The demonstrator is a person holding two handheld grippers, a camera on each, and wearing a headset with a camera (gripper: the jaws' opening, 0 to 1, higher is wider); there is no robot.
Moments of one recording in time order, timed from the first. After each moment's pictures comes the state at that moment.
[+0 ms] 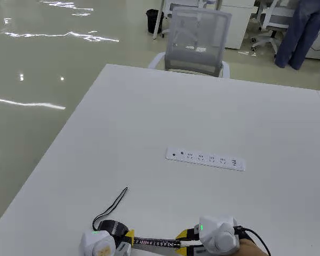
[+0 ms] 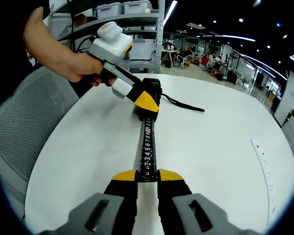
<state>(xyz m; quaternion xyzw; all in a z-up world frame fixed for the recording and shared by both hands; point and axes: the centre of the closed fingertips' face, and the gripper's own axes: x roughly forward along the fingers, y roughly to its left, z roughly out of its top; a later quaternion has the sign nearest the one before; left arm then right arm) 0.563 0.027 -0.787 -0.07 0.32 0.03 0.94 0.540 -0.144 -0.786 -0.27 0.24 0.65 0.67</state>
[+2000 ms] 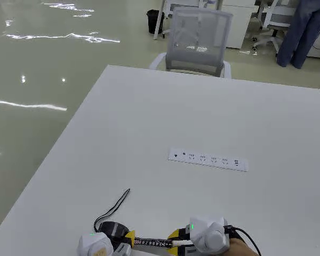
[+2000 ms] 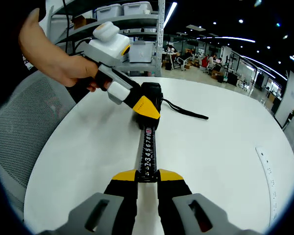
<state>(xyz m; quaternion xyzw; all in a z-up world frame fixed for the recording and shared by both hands) 0.563 0.031 -0.787 -0.10 0.31 0.03 0.94 0.543 -0.115 -0.788 -0.26 0.24 0.65 0.67</state>
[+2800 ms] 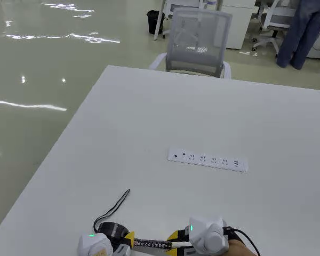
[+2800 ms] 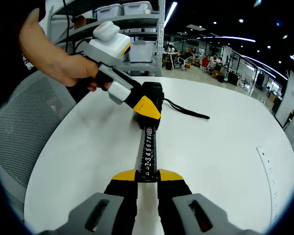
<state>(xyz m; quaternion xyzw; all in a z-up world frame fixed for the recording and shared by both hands) 0.563 0.032 -0.787 -0.09 0.31 0.02 0.95 0.540 -0.114 -0.789 -0.26 0.24 0.65 0.67</state>
